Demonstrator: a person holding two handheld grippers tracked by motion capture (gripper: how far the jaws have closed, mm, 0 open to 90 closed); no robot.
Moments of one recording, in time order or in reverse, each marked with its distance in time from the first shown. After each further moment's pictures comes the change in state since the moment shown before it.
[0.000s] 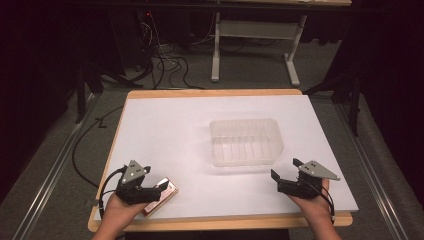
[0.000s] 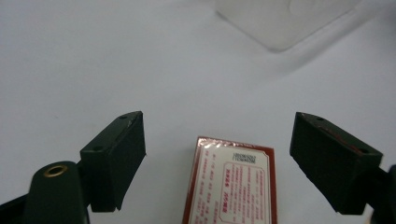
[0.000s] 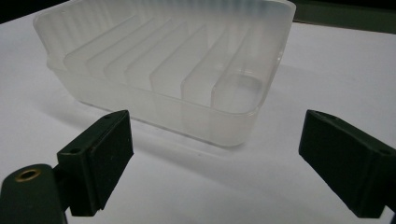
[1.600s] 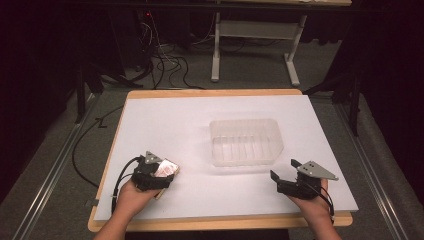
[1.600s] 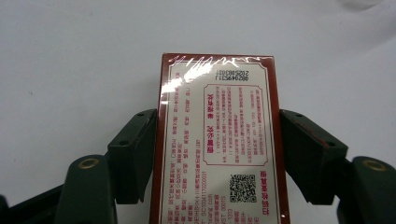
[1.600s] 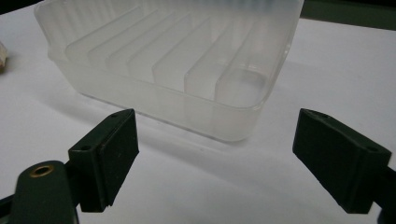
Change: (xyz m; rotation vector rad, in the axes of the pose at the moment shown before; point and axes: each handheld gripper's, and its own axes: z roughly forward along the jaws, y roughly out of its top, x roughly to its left) left arm 0.016 0.017 0.061 0.230 0.080 -0.072; right arm 0.000 -0.002 0.002 0.019 0.012 -0.015
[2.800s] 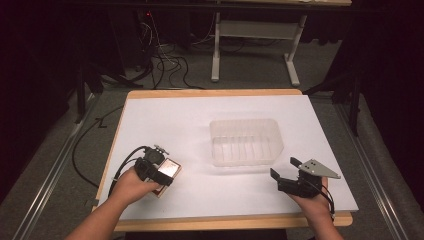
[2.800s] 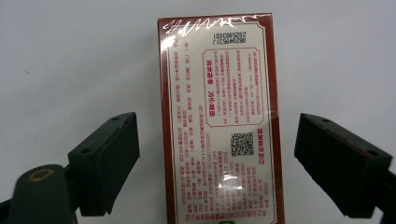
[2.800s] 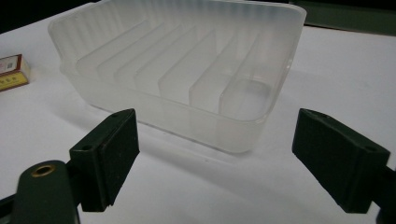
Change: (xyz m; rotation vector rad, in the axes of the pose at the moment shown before) left arm -0.001 0.035 -0.001 0.348 0.000 0.078; right arm -0.002 0.005 -0.001 -0.031 0.032 0.010
